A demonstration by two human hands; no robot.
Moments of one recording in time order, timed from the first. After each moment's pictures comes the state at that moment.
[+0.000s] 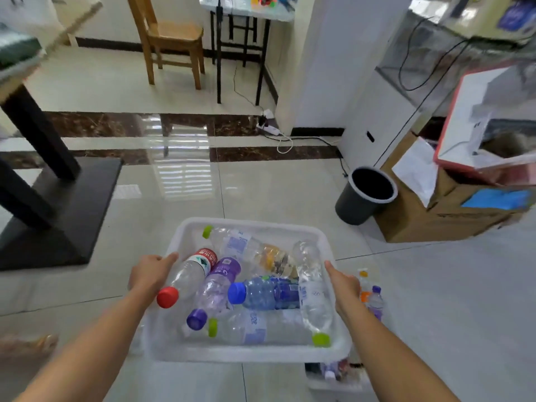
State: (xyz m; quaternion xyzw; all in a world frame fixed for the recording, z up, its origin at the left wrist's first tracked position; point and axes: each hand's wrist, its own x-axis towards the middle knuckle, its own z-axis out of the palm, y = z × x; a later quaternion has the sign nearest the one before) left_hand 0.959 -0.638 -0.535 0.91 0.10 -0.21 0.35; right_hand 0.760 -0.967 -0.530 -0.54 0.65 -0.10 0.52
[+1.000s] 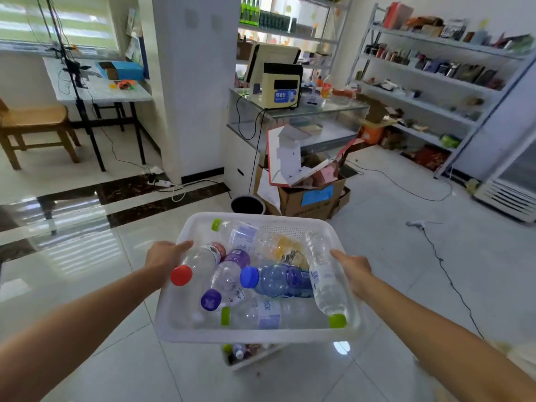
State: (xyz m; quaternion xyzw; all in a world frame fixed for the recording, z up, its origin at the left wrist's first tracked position) left_hand 0.712 -0.809 -0.151 0.84 -0.11 -0.28 0.45; right_hand 0.399 -1.037 -0.150 -0.52 0.69 -0.22 0.45
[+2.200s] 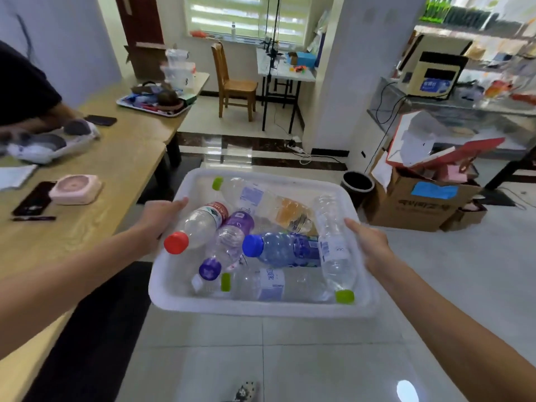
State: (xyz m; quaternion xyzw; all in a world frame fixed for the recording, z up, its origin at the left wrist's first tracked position) left_hand 0.353 -0.358 -0.103 0.79 0.11 -0.12 0.59; right_hand 0.208 -0.725 -0.115 -0.63 0.47 -0.13 0.61
